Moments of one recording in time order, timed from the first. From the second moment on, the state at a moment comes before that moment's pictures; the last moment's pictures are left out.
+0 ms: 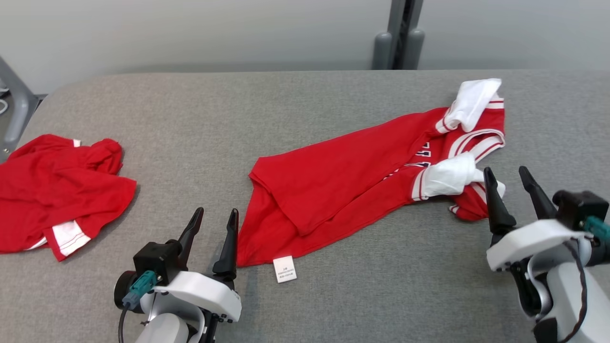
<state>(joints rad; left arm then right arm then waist) -0.21 0.13 -0.38 0.34 -0.48 0.08 -0.25 -0.37 -0.13 0.06 0.53 0.29 0.13 -0.22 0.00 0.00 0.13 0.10</state>
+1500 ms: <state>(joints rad) -0.19 0.05 -0.27 0.39 -0.44 0.02 -0.26 -0.34 -0.19 0.12 0.36 0.72 0.13 -0.02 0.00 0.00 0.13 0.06</state>
